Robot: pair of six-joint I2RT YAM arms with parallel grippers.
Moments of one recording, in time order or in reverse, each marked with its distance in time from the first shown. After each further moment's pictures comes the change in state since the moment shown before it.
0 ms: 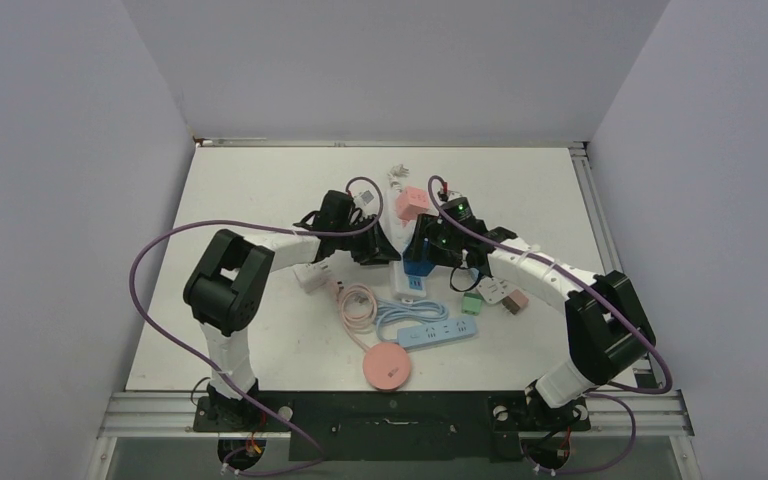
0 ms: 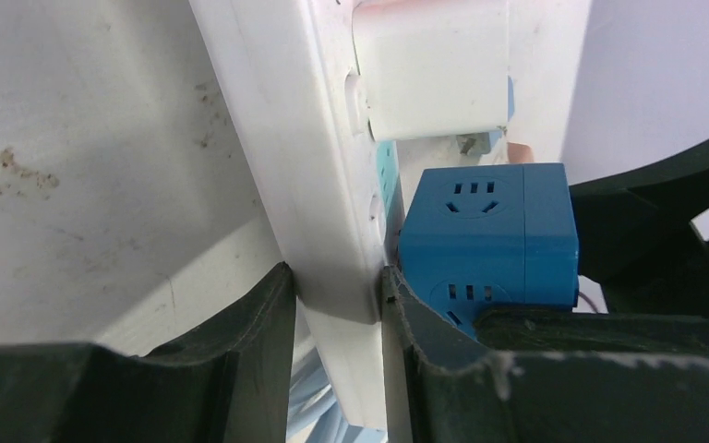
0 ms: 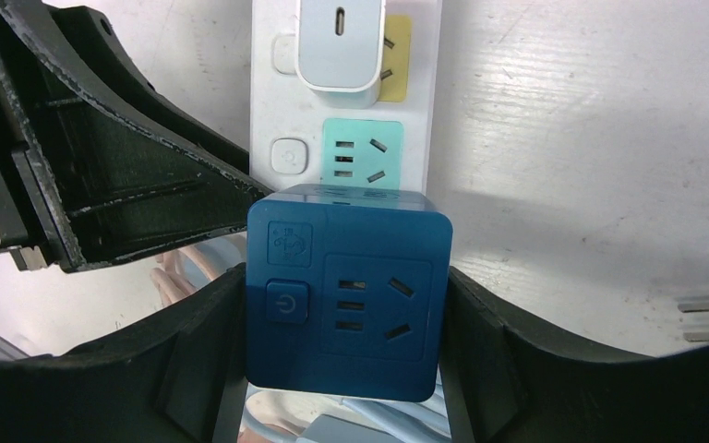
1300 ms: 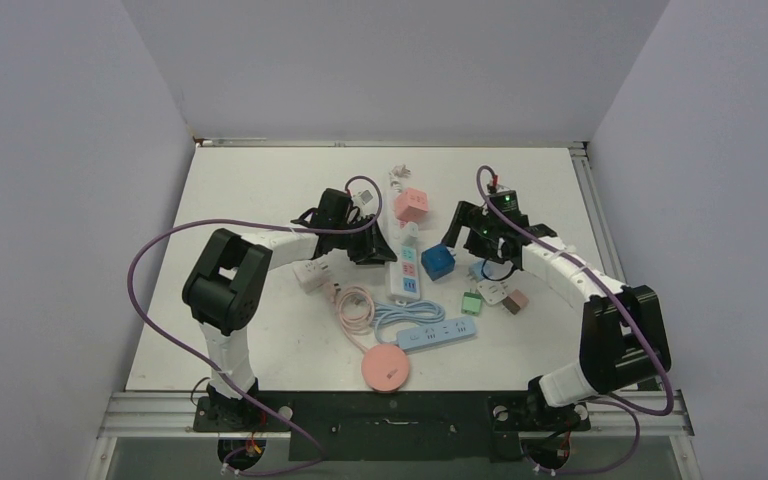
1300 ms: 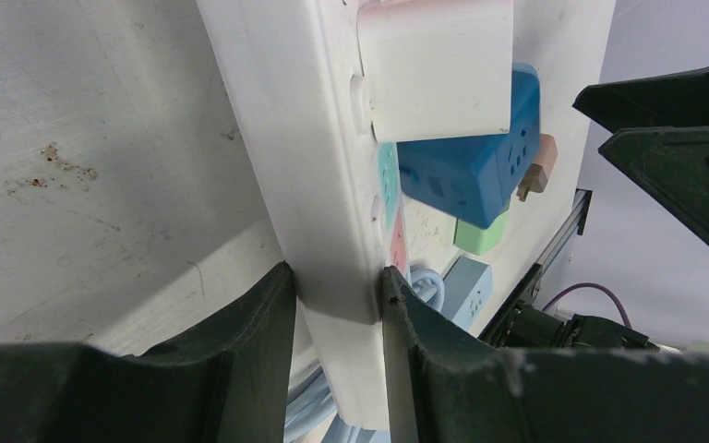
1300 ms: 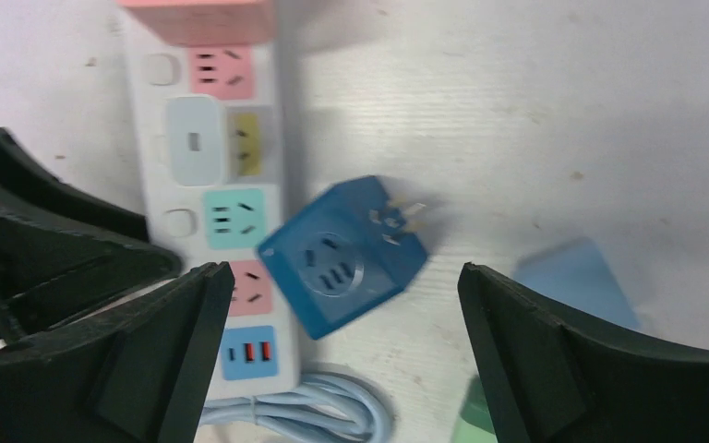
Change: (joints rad) left arm 0.004 -0.002 0.048 -0.109 -0.030 0.105; right arm -0.226 -0.067 -0.030 -0.067 0.013 -0.065
